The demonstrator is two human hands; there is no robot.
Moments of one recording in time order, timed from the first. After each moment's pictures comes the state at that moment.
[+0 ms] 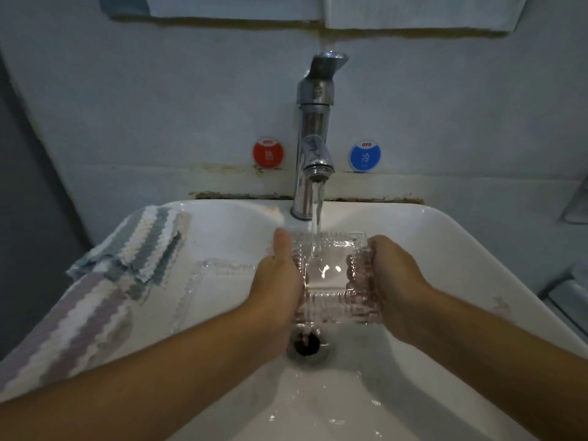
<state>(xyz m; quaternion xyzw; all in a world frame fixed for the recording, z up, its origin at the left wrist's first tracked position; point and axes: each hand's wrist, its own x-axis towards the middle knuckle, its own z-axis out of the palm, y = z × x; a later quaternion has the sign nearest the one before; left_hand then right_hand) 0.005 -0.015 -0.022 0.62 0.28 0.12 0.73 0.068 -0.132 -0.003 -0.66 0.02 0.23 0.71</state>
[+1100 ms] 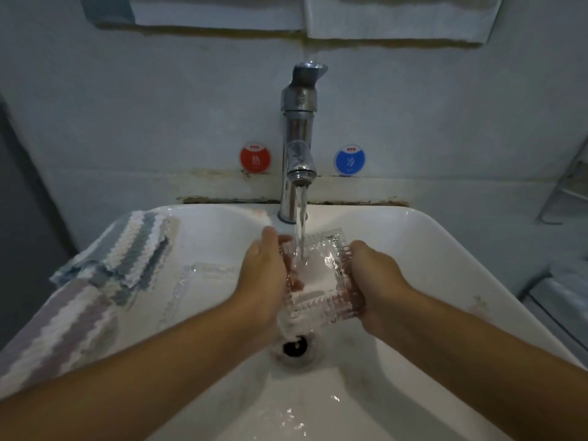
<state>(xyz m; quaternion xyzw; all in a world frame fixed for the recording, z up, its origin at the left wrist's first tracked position) 0.004 -0.021 -0.008 0.59 0.26 0.17 0.74 0.058 -0.127 0.002 -0.68 0.05 0.18 0.71</state>
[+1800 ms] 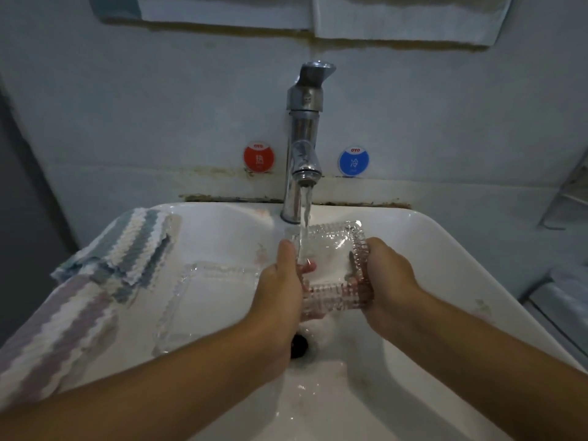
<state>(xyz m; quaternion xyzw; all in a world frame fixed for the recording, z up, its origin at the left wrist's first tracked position) 0.000 -0.033 -0.024 0.60 0.24 0.13 0.75 0.068 -0.131 -0.002 -0.63 0.05 0.17 0.76</state>
